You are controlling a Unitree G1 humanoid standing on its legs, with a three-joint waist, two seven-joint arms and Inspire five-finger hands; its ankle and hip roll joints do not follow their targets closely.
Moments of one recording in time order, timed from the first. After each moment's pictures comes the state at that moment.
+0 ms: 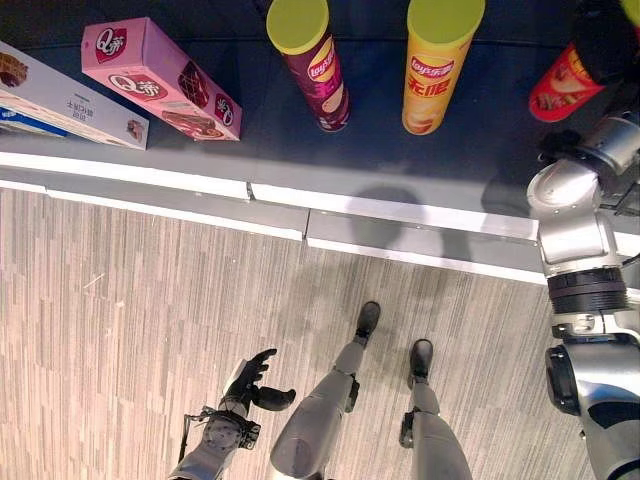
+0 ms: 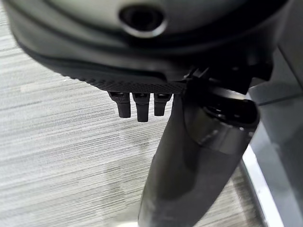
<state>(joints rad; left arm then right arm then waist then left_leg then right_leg) -0.01 0.33 -0.39 0.63 -0.12 -0.08 0.17 -0.97 -0.63 0.00 0.42 -0.27 0.08 -0.93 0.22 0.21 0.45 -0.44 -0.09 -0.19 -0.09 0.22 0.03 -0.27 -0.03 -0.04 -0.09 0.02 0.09</state>
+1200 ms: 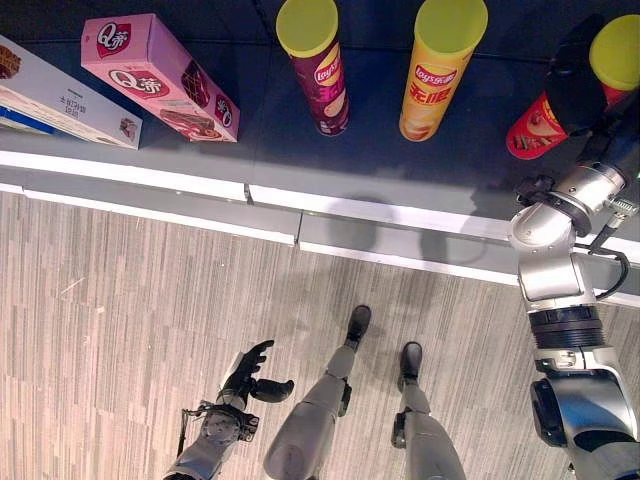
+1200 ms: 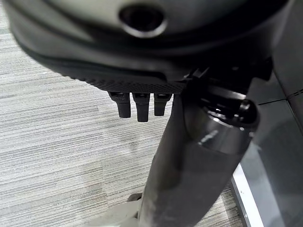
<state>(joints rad) -0.02 0.34 -0.38 0.61 -0.11 -0.08 0.19 -0.78 -0.54 -0.01 0.28 -0.31 0.08 -0.92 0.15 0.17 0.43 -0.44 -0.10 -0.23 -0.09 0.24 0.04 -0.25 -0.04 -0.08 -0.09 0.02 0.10</state>
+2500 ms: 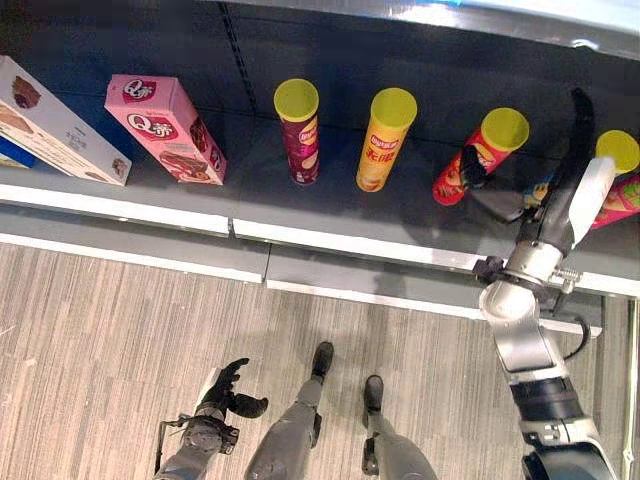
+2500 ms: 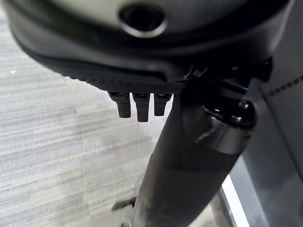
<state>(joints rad) 0.00 0.36 -0.28 0.73 -0.03 -0.02 0.19 -0.36 -0.44 0.02 0.04 -0.30 0.03 -0.71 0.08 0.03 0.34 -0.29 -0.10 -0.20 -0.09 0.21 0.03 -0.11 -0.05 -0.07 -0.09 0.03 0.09</state>
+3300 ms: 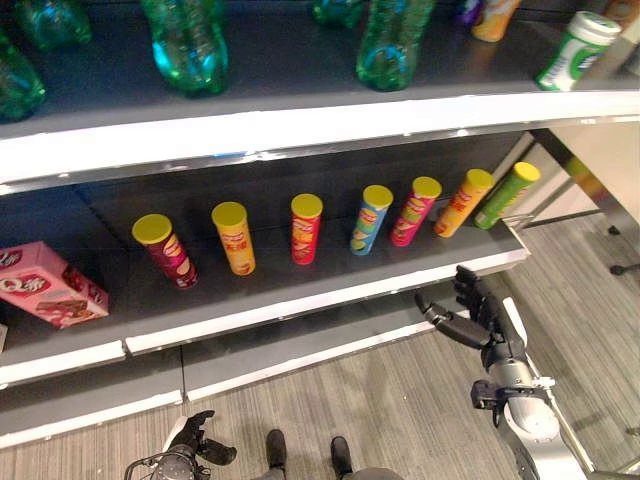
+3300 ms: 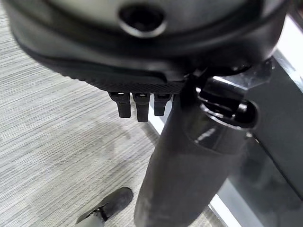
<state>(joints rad) 0.04 0.34 -0.11 0.95 0.08 0.00 0.11 0.20 -0.43 0.04 0.04 0.22 -0.09 -0.10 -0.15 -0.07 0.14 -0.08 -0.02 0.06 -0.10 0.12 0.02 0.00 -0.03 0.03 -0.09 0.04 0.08</state>
